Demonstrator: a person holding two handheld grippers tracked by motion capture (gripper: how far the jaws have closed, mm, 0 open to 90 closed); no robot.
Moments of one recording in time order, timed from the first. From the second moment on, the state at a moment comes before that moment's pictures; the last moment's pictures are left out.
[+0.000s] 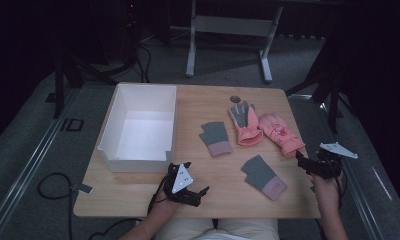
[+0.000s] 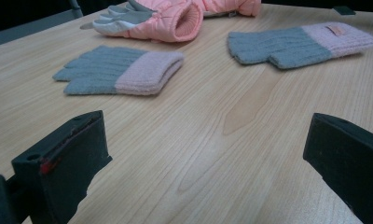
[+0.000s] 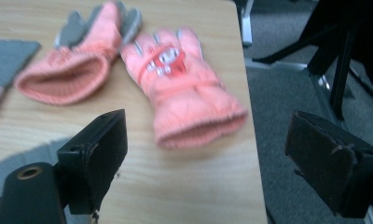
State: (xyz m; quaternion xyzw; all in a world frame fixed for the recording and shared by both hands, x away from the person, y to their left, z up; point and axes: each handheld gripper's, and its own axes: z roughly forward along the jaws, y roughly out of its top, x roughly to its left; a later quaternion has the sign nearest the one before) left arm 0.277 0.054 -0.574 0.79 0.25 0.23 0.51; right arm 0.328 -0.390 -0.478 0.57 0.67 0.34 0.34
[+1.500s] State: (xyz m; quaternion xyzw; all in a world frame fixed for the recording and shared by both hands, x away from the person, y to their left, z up) left arm 0.277 0.053 -0.574 0.79 0.25 0.23 0.52; right arm 0.391 -0.251 -0.374 0.40 0.76 0.44 0.26
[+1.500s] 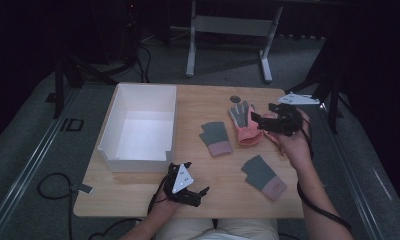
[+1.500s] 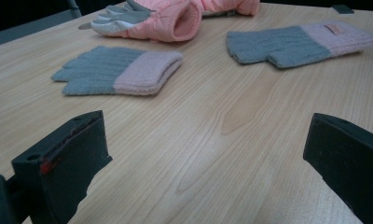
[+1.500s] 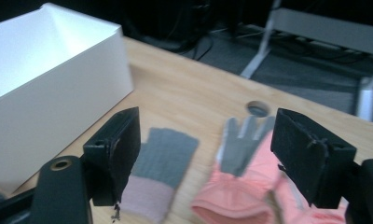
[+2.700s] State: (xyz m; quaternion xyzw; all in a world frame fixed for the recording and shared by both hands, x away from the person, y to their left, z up) left arm 0.277 0.054 -0.574 0.79 0.25 0.22 0.52; right arm 0.484 -0.150 -0.524 0.36 0.87 0.29 0.15
